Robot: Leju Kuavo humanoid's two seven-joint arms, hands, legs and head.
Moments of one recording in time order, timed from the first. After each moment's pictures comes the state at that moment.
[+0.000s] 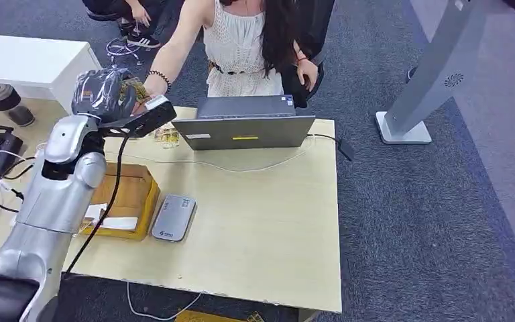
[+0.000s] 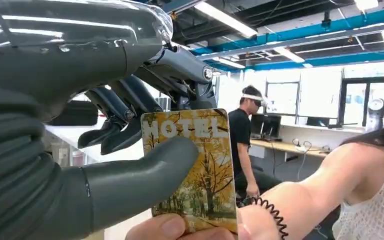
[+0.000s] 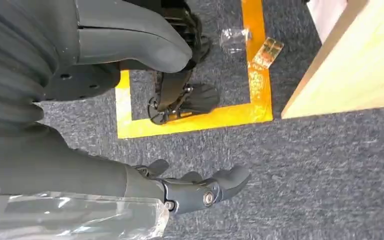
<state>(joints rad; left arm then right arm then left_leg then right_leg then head) -0.75 0.23 -0.31 -1.26 -1.20 0.05 0.15 -0.15 0.17 -0.97 -0.23 0.85 0.02 -0.40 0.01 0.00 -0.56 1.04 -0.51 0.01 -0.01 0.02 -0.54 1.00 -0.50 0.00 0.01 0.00</state>
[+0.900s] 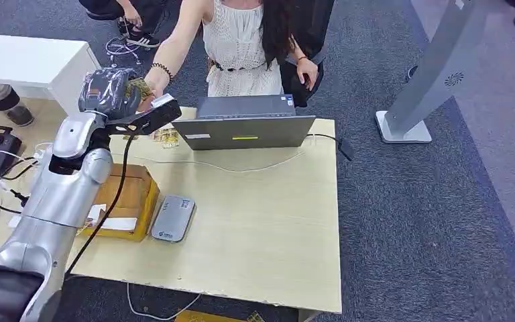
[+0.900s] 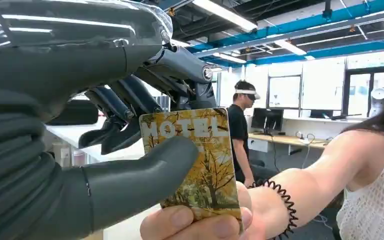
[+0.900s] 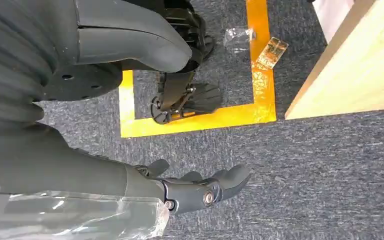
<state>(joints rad) -0.77 0.22 -0.33 -1.19 -1.20 0.06 0.16 -0.15 0.17 -0.96 -0.23 0.85 0.01 -0.38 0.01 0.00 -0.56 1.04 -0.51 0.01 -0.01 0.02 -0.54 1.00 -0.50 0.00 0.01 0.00</state>
